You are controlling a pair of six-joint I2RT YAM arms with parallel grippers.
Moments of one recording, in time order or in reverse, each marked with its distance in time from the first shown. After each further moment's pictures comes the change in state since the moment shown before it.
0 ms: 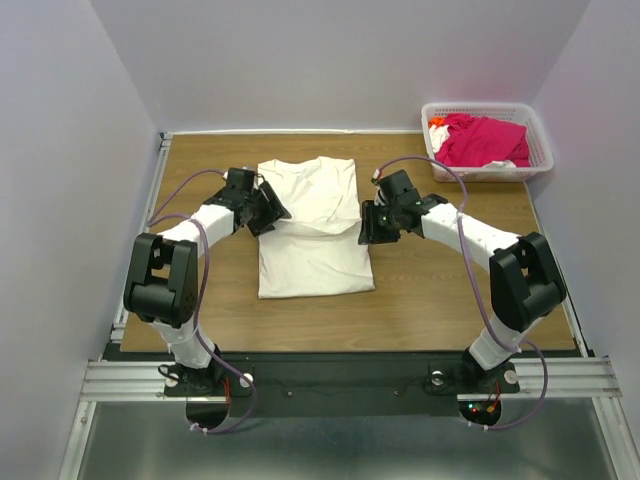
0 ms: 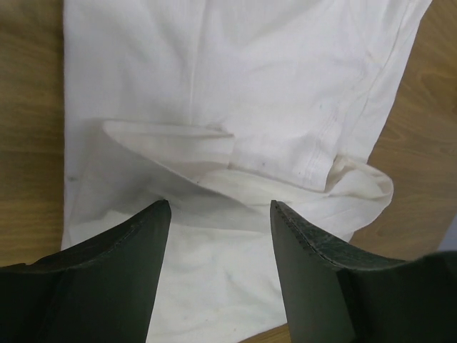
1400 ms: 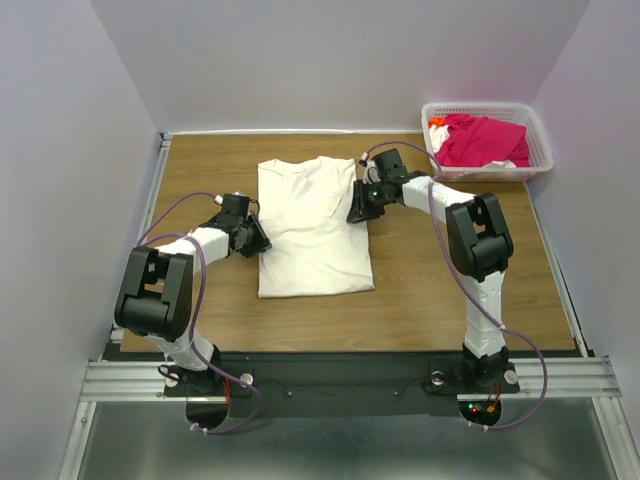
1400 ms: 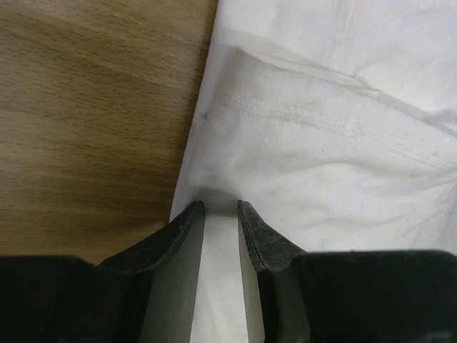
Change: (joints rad) left arm 0.029 -0.072 -0.222 0.061 -0.125 0.085; right arm -0.116 0.465 0.378 0.075 -0.234 -0.116
